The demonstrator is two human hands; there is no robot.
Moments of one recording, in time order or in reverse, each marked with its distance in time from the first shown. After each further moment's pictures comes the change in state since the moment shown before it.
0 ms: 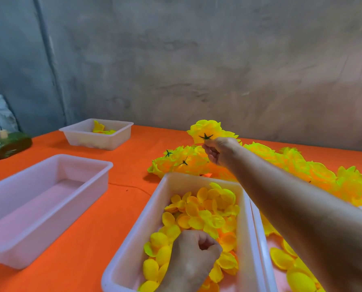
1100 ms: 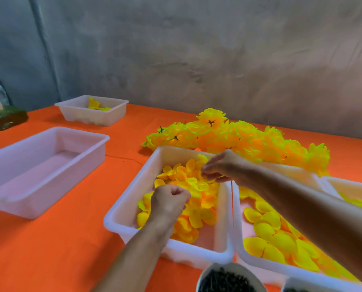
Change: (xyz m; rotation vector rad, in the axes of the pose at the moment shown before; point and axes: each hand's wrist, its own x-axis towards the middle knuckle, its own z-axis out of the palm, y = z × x) left_hand -0.004 0.002 -0.003 -0.159 0.278 -0.043; right_hand -0.090 0.072 -0.071 -0.650 -0.253 -0.161
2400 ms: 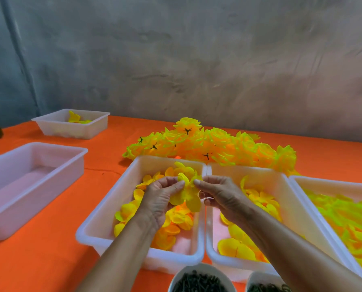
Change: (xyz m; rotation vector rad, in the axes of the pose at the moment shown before) left_hand 0.009 0.025 0.030 -0.524 -0.266 -0.105; right_hand -0.049 0.051 -0.002 0.615 0.057 -0.101
